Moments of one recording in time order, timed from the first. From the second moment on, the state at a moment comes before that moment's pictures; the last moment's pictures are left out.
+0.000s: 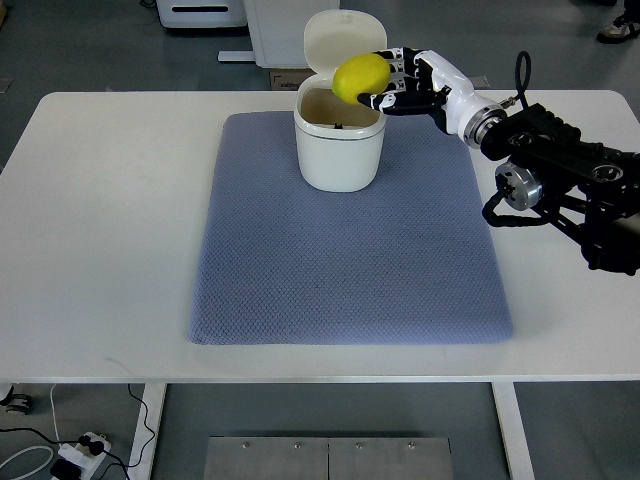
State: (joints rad) left arm -0.06 0.00 -0.10 -0.25 0.00 0.19 -0.13; right arm 1.22 -0.24 0.10 0.85 -0.19 -0.13 0.22
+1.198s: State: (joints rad) left arm -0.06 0.00 -0.10 -0.25 0.00 0.19 -0.13; right arm 1.26 -0.25 0.09 0.86 -0.19 -0.12 0.22
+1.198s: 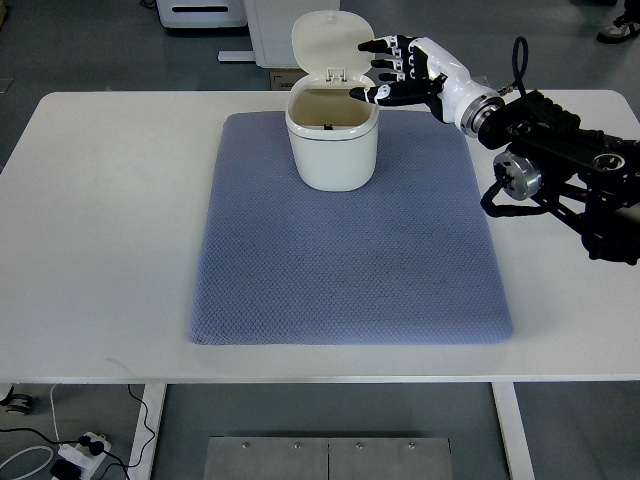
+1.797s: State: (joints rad) left arm -0.06 0.00 -0.10 -0.25 0.00 0.19 -0.13; right arm 1.19 -0.41 0.17 0.95 -0.18 -0.11 0.23
